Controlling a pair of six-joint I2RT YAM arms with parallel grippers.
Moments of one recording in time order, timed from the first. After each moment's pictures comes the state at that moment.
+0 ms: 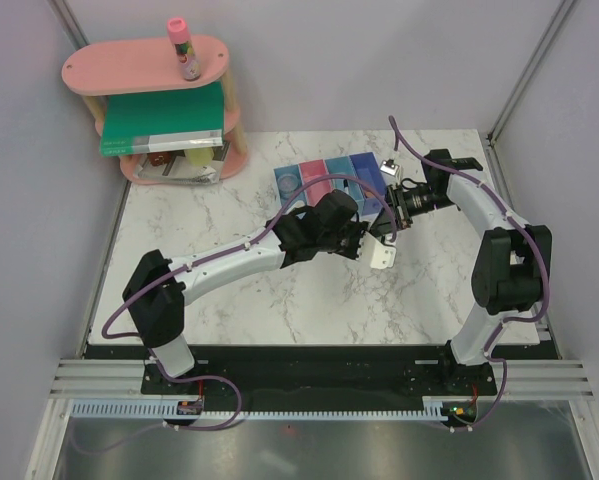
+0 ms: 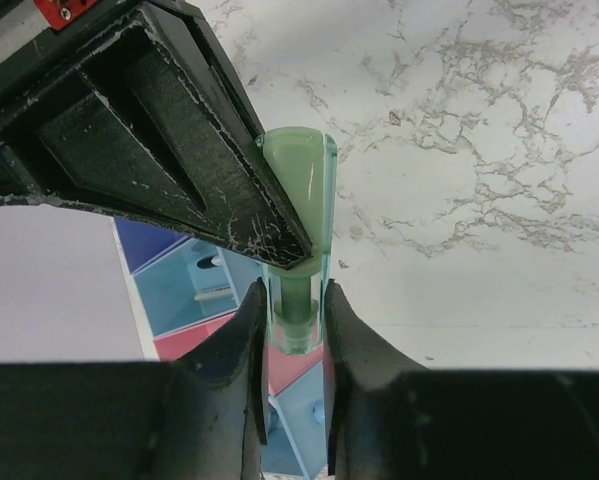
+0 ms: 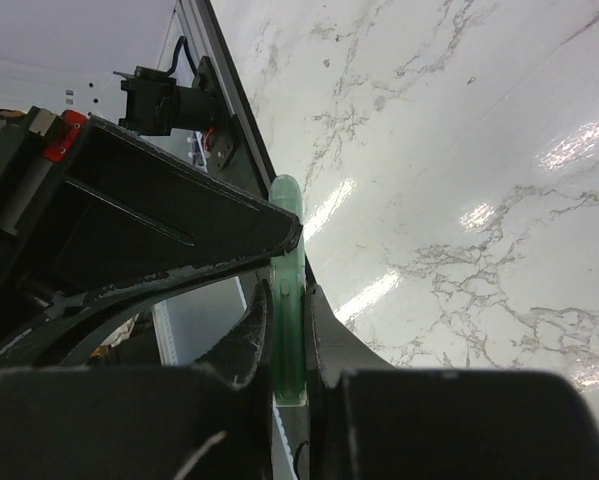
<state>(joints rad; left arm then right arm) -0.99 1.71 1.42 -0.37 0.11 1.03 0.08 1.78 1.45 -1.14 -1.16 -0.41</state>
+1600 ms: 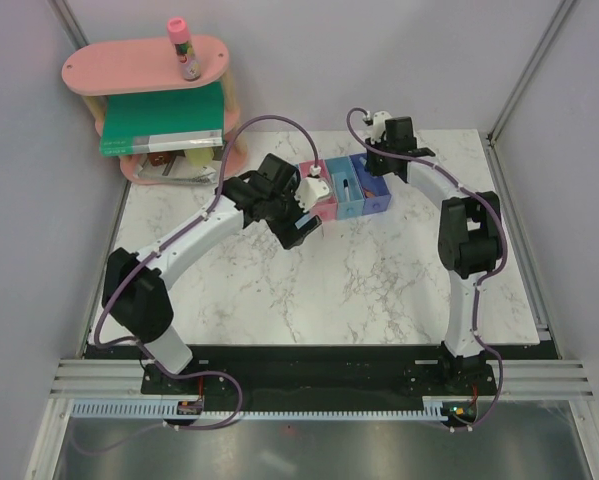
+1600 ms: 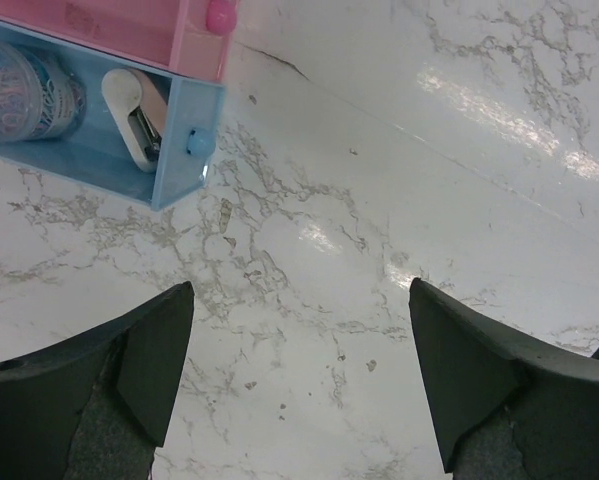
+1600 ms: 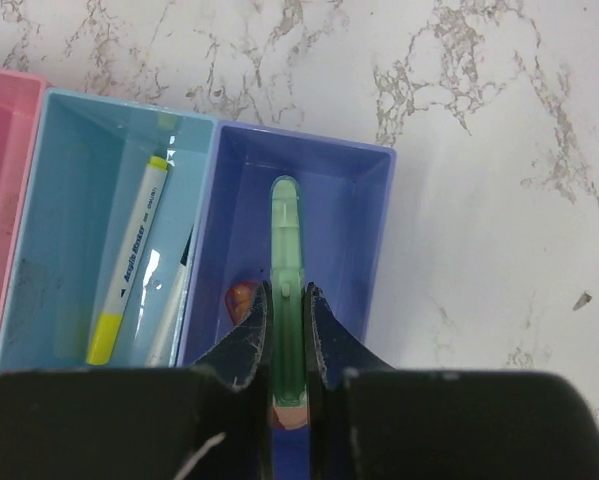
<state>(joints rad) -0.64 1.64 1.45 -0.76 0.16 0.44 0.20 2.15 1.75 -0.28 -0.14 -0.10</state>
